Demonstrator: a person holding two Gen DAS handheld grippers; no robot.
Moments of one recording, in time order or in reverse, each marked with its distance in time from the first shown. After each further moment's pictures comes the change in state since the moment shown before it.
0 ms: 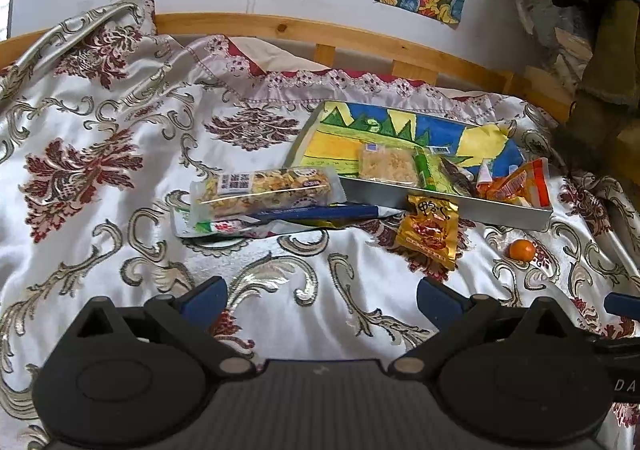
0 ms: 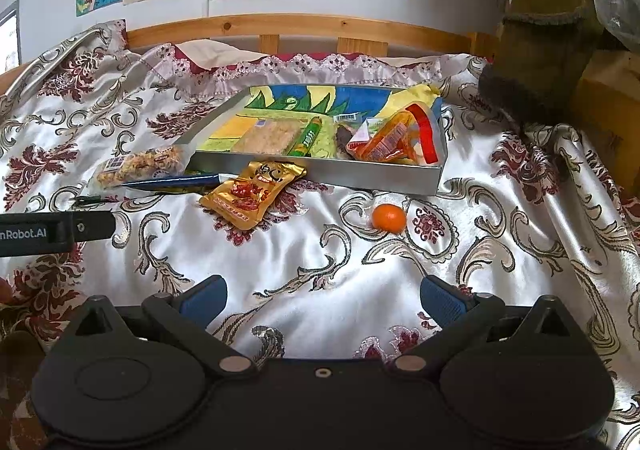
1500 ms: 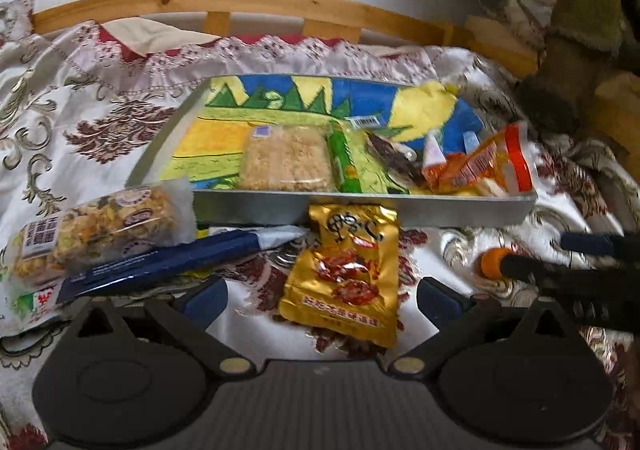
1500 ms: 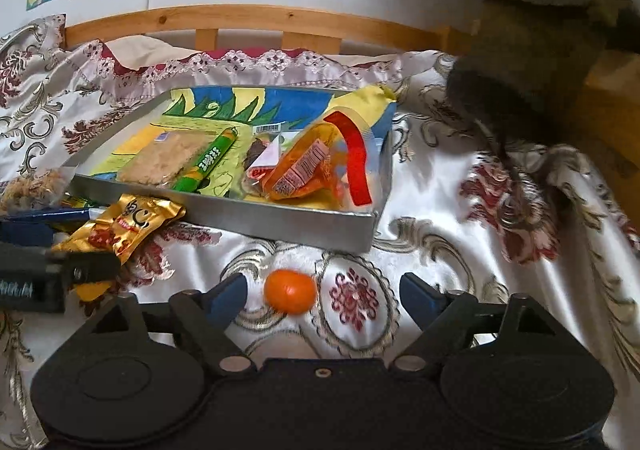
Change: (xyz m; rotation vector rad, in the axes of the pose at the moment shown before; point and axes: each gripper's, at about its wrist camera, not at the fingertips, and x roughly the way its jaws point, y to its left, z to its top) left arm 0.119 -0.069 0.027 0.148 0.078 -0.177; right arm 0.103 -0.066 0.043 -0.011 -0.016 -0.102
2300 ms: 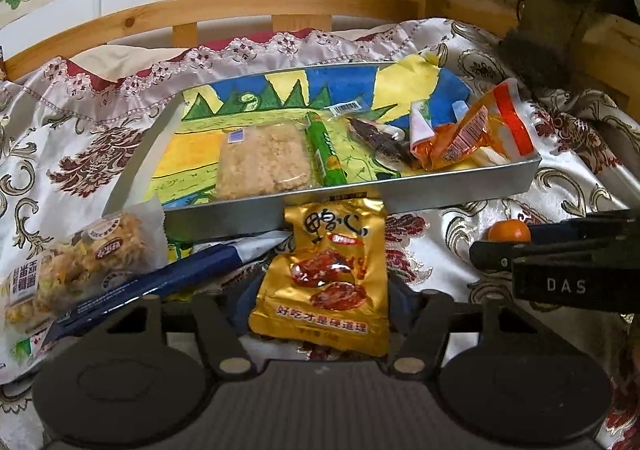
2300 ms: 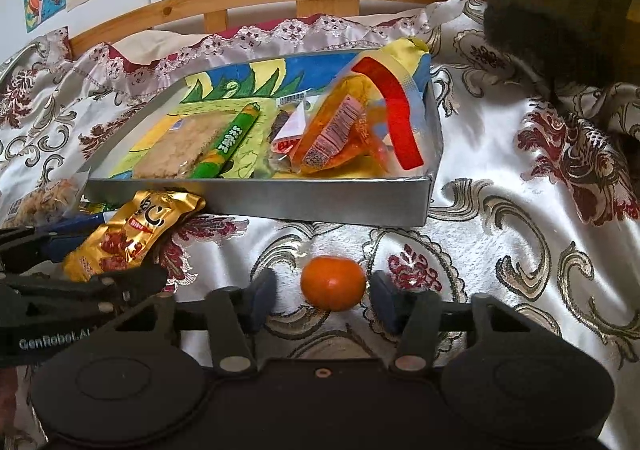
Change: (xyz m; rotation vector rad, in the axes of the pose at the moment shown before) left arm 0.017 -0.019 0.000 0.140 0.005 0.043; right arm 0.033 0.003 -0.002 0.096 0.084 0.131
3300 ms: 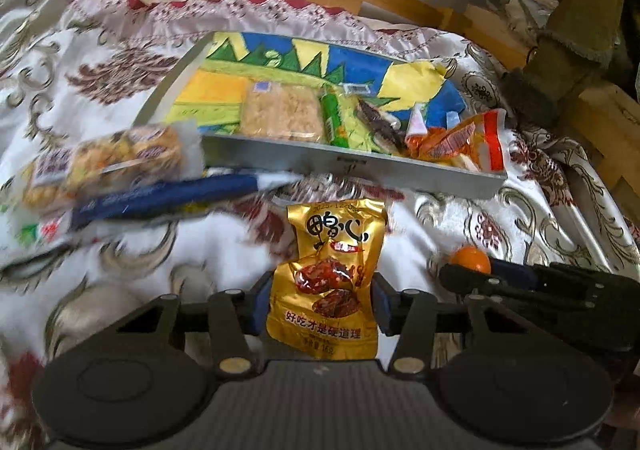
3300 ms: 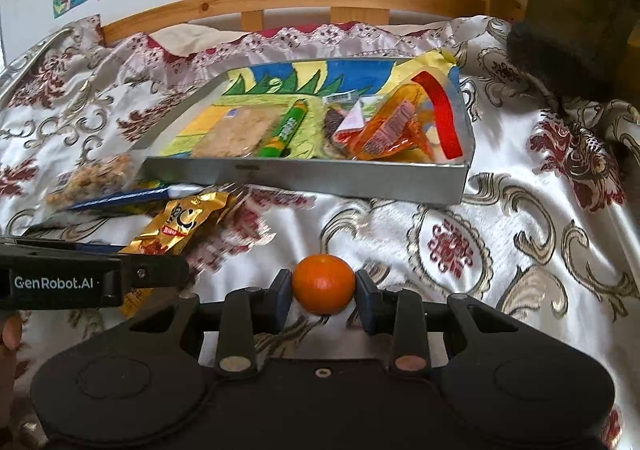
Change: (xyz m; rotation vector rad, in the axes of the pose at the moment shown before) left arm -0.045 0.036 -0.022 -0.259 0.109 -0.143; right arm -0.045 0.038 -0.018 -0.045 0.005 0.026
